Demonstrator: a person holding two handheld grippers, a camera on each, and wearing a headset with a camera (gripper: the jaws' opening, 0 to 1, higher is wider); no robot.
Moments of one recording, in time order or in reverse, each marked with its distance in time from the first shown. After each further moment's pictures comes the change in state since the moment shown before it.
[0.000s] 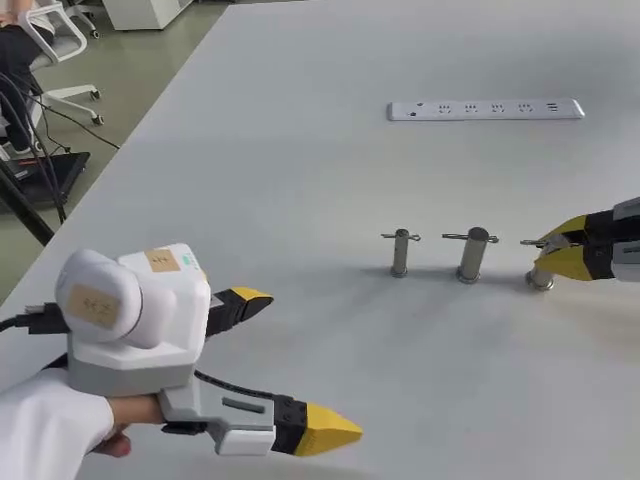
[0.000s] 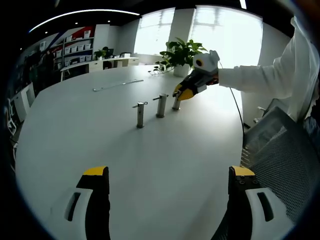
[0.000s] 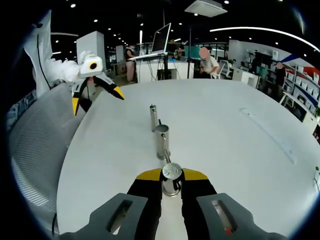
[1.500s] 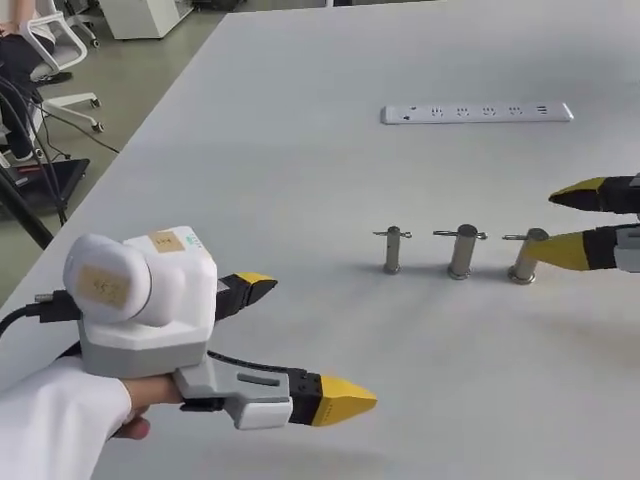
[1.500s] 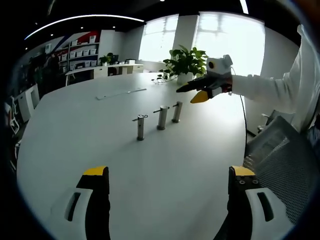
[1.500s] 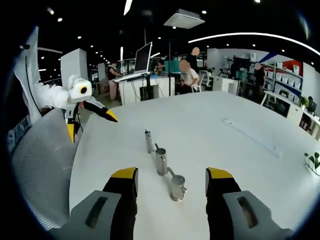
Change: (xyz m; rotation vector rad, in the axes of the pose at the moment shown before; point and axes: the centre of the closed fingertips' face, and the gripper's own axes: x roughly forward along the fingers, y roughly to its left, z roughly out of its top) left arm 0.004 -0.007 0.024 -0.011 -0.068 0.039; right arm -0.040 0.010 0.037 0.118 -0.137 -0.154
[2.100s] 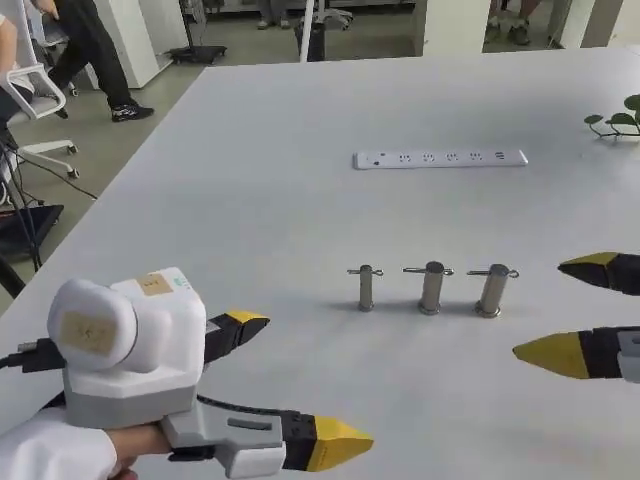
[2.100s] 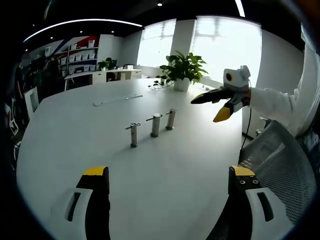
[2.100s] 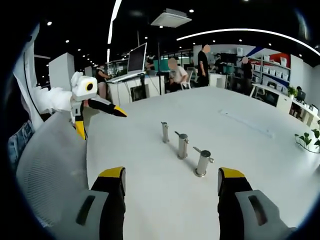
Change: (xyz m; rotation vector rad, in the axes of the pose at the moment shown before) left arm -0.009 -0.017 0.012 -0.001 -0.053 -0.007; right arm -0.036 0.054 -0.025 0.080 0.026 -0.097
